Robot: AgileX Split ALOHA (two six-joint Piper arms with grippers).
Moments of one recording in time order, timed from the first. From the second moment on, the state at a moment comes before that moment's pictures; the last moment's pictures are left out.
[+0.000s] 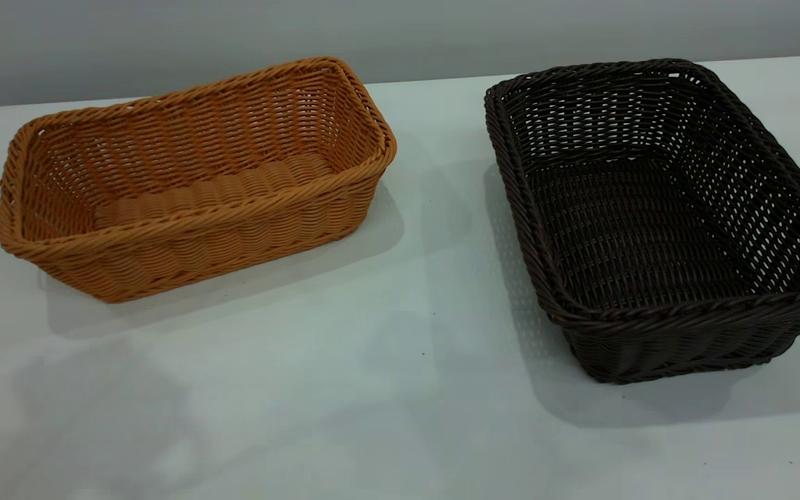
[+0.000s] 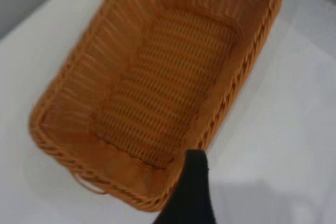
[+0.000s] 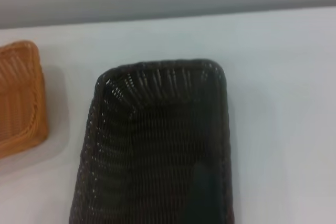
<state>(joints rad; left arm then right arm) -0.26 1.14 -0.90 -0.15 0.72 0.61 -0.27 0.96 -0.90 0.52 0.82 -0.45</state>
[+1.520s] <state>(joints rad) -0.31 1.93 -0.90 -0.15 0.19 1.02 -0.27 1.02 -0.90 0.62 0.82 -0.47</state>
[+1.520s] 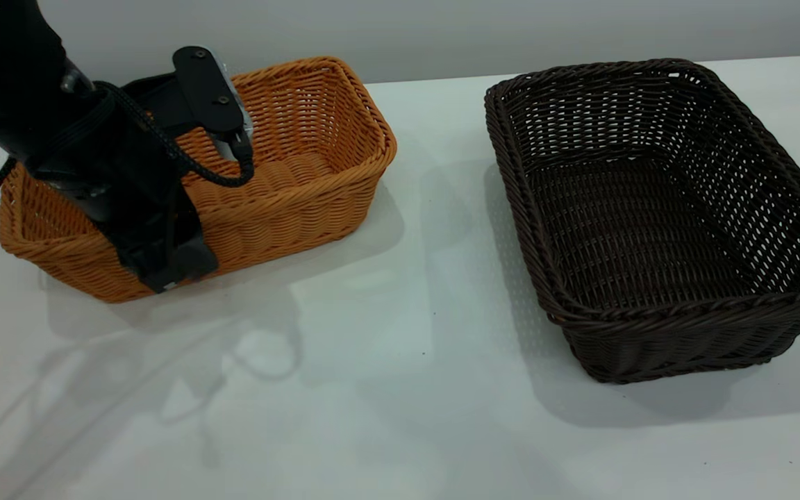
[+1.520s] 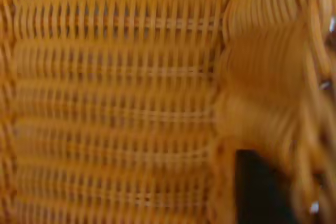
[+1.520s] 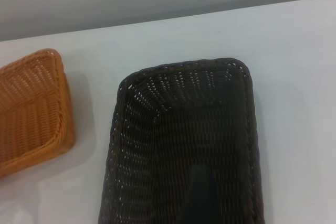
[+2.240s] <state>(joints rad) -0.44 1.93 -0.90 -0.15 0.35 1.30 -0.27 1.02 -0.90 0.63 0.82 -0.47</state>
